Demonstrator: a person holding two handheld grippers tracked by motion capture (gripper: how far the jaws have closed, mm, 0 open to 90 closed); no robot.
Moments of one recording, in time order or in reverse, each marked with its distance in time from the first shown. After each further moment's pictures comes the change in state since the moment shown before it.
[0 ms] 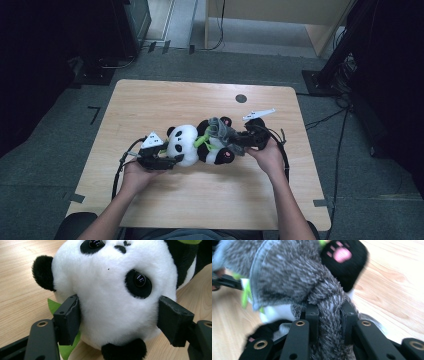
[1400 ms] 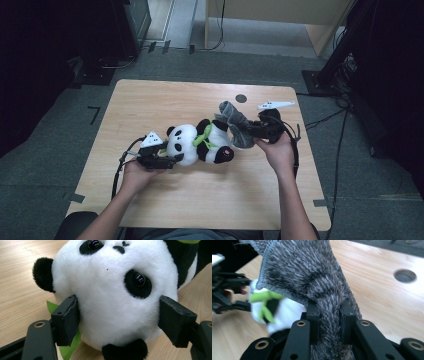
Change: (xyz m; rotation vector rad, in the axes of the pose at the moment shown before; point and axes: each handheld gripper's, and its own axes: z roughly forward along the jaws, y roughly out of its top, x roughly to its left) left arm 0.002 0.000 0.001 -0.006 -0.003 -0.004; right arm 0.014 0.025 -0.054 -0.131 -0.071 0.033
